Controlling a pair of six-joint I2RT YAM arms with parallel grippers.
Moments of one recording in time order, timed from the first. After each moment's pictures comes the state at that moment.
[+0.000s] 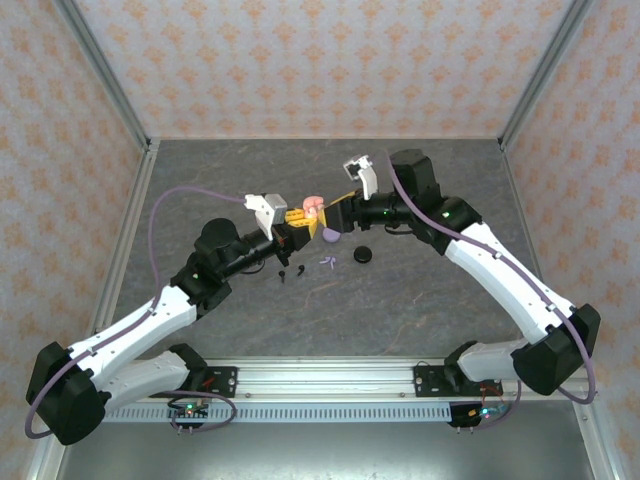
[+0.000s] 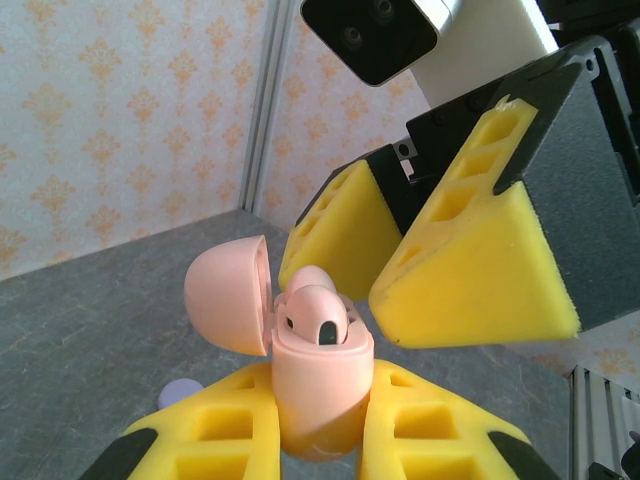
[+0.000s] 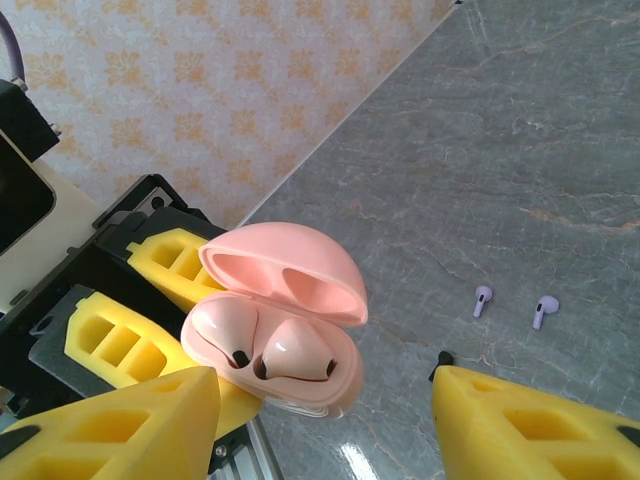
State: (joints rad) left arm -0.61 1.01 0.68 0.33 0.32 -0.23; right arm 0.59 1.31 1.31 -0.51 -0.64 0.28
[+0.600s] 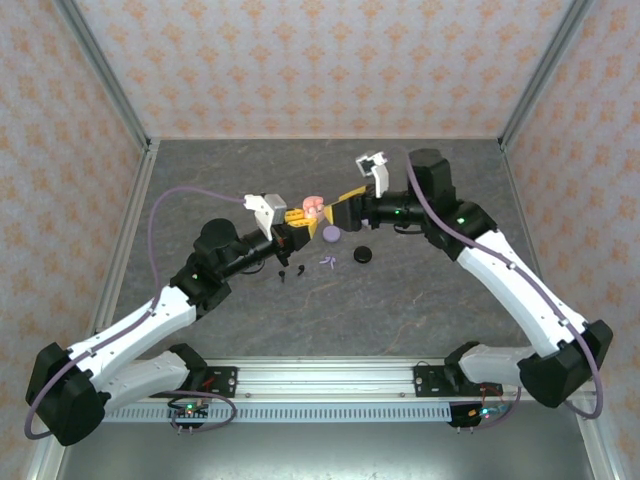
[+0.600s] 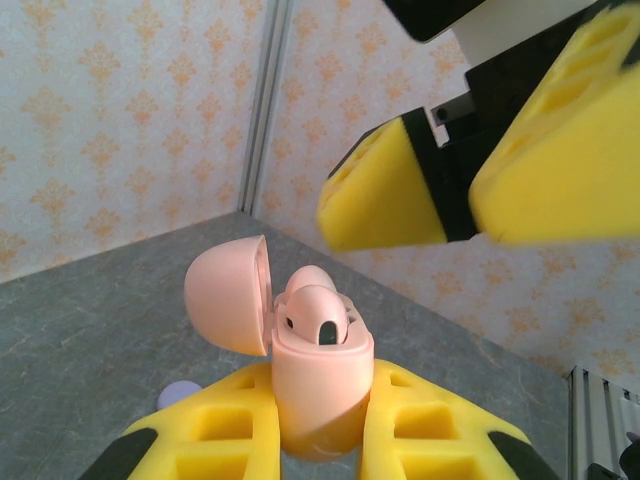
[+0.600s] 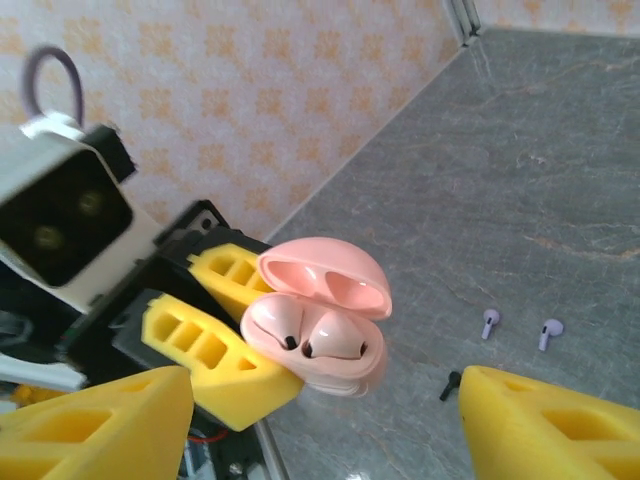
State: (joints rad) left arm -0.61 1.00 0.67 0.33 0.33 -0.23; right arm 0.54 1.22 1.28 -0.46 -0.69 0.33
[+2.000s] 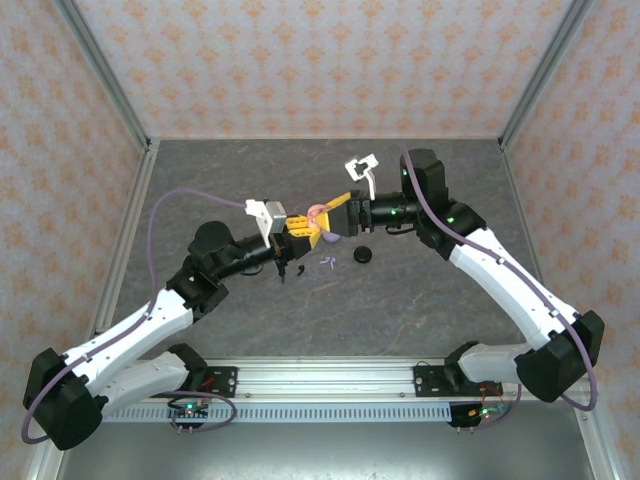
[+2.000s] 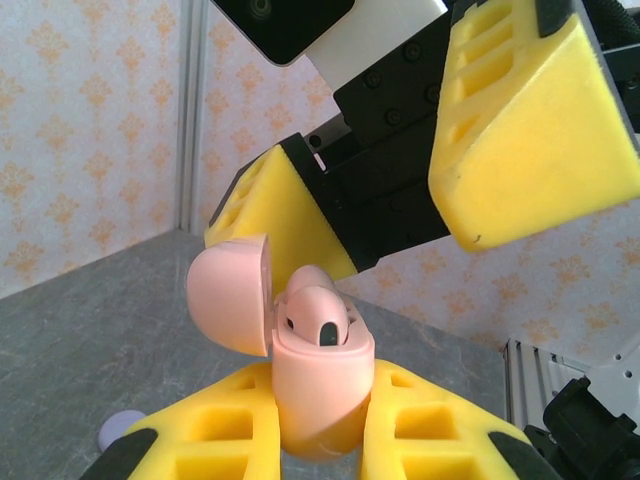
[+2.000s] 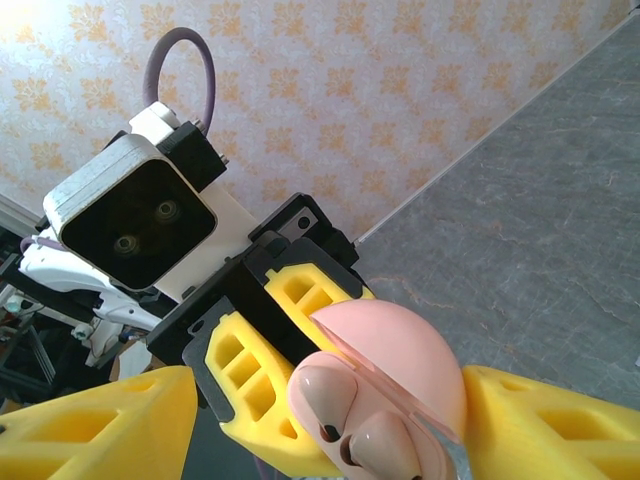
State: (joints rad) left arm -0.61 0.97 0.67 0.36 0.47 -0.20; right arm 0.56 1.26 1.24 -0.31 -0.94 0.41
